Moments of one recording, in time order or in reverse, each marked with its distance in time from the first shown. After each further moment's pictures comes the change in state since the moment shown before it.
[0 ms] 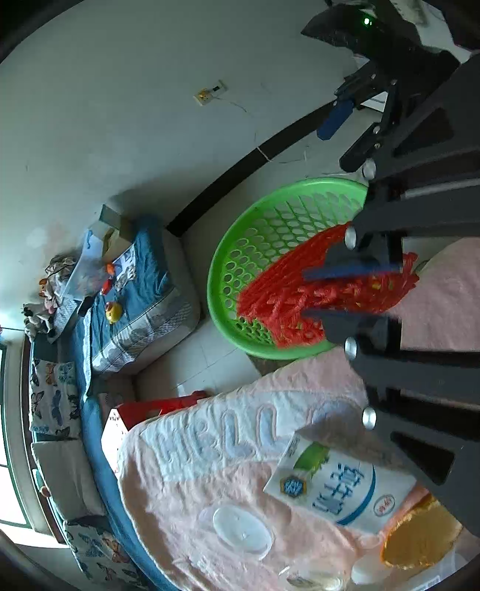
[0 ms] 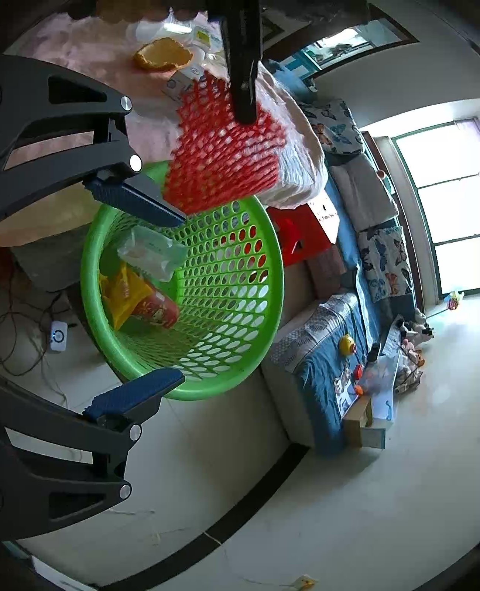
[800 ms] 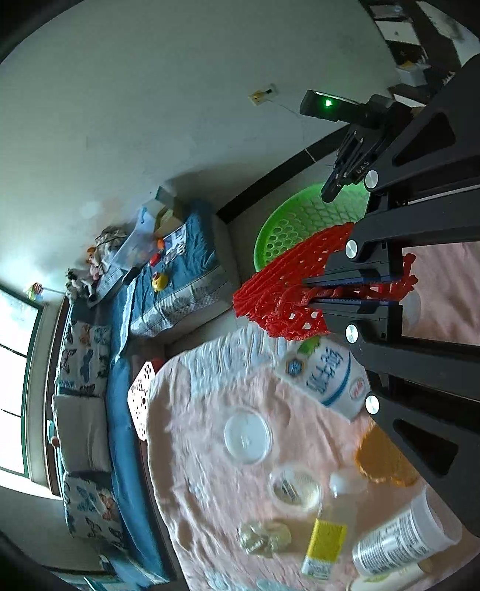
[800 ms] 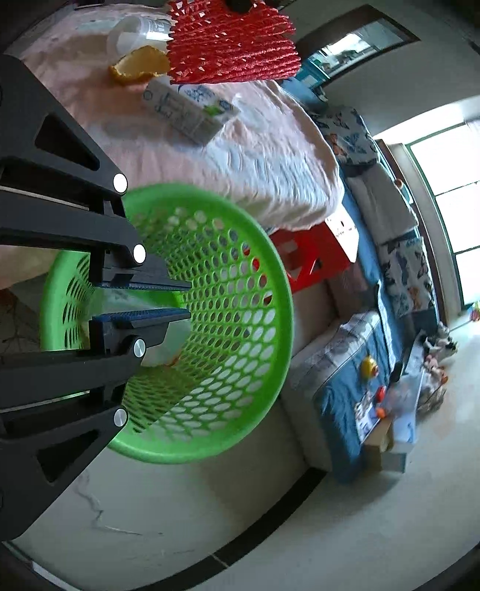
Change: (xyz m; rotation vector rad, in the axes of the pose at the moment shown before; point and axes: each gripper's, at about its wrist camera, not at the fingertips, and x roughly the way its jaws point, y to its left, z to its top) left arm -0.117 0.062 -0.015 -0.118 -0.162 0.024; right arm 0.051 0.033 0.024 0.019 0.100 0.058
